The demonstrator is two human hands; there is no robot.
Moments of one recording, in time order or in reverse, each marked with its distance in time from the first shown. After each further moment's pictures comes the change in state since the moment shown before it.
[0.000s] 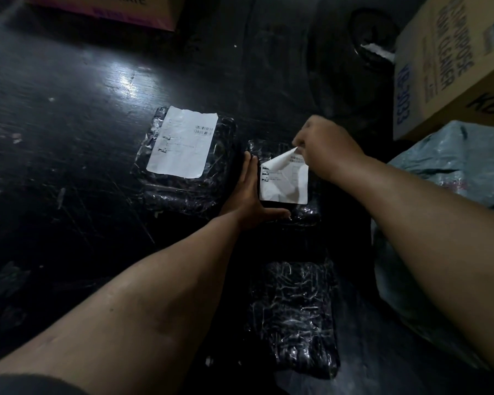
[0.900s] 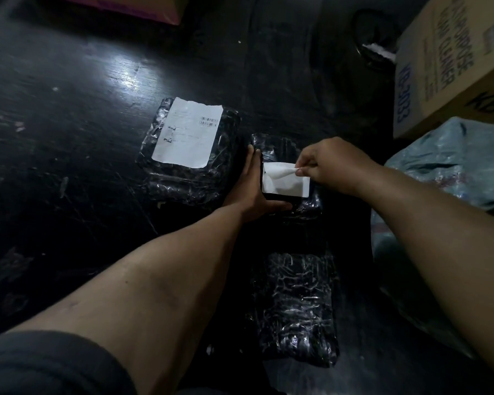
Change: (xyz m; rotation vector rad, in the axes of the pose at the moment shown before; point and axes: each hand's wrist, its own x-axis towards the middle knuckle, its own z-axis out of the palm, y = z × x) left_hand -0.001 0.000 -0.001 -0.012 0.015 0.031; right_hand -0.043 -0.009 -0.011 0.080 -0.204 -0.049
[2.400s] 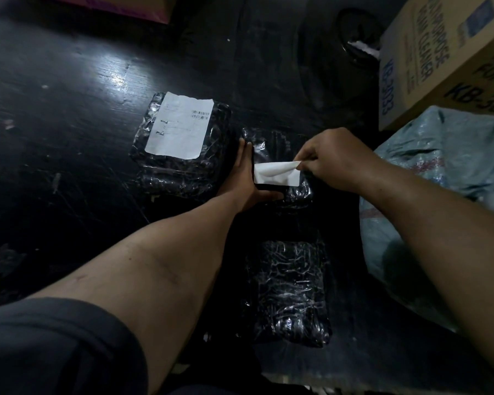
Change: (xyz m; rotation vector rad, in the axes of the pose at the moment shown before) left_hand 0.001 -0.002 0.003 0.075 0.048 -0.005; right_hand -0.039 -0.008 -0.010 0.012 0.120 -0.006
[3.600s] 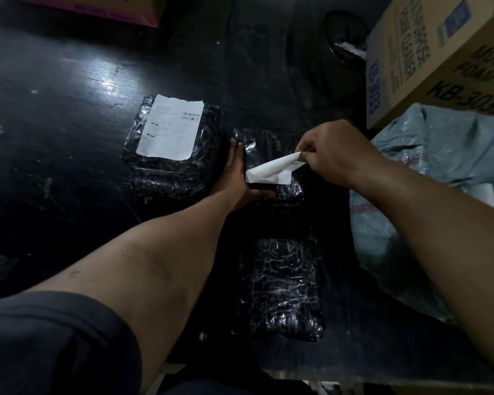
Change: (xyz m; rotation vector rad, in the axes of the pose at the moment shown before) left_hand 0.003 -0.006 0.003 0.002 -0.015 0.006; right_hand -0.010 0.002 -0.010 -0.059 0.114 0.059
